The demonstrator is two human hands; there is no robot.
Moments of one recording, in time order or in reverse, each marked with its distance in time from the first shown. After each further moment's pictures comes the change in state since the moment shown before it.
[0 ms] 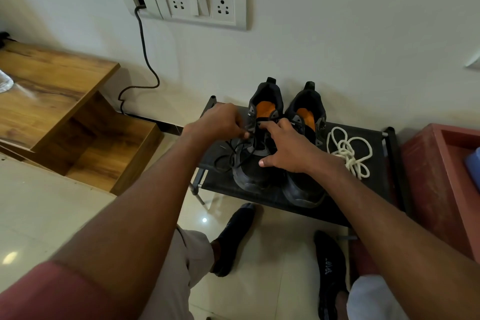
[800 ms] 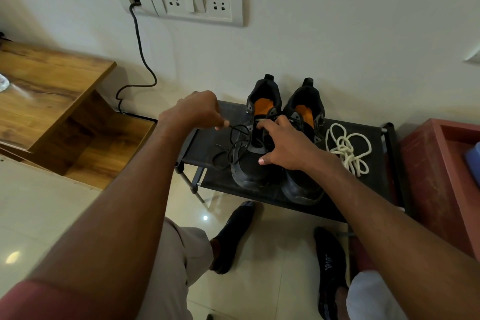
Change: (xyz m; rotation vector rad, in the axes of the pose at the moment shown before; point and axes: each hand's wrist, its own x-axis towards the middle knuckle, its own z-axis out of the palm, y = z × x) left_hand -0.007 -0.023 -0.033 0.051 -0.001 -0.157; right_hand 0.001 -0.003 0.000 -0.017 -0.002 0.027
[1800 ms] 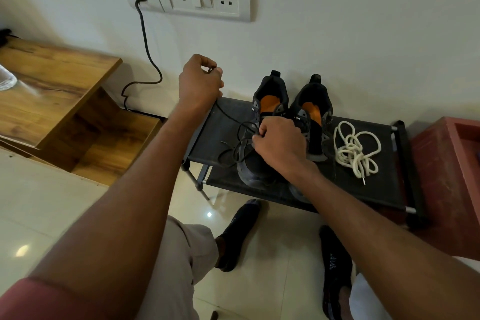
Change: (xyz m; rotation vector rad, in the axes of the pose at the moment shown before) left_hand 0.000 0.011 -0.004 -0.903 0.569 -0.081; right_hand 0.001 -0.041 0.026 0.093 0.410 0.130
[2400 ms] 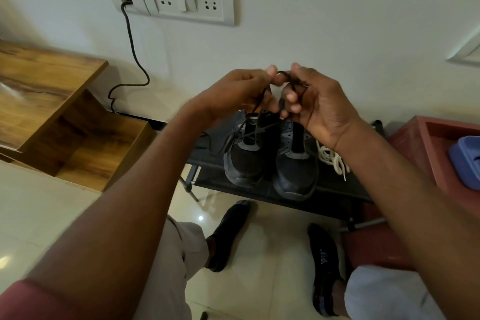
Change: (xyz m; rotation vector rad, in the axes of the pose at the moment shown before) left_hand -0.047 0.052 0.033 -0.138 -0.837 0.132; right_hand 0.004 0.024 -0.124 1.338 -0.274 0.070
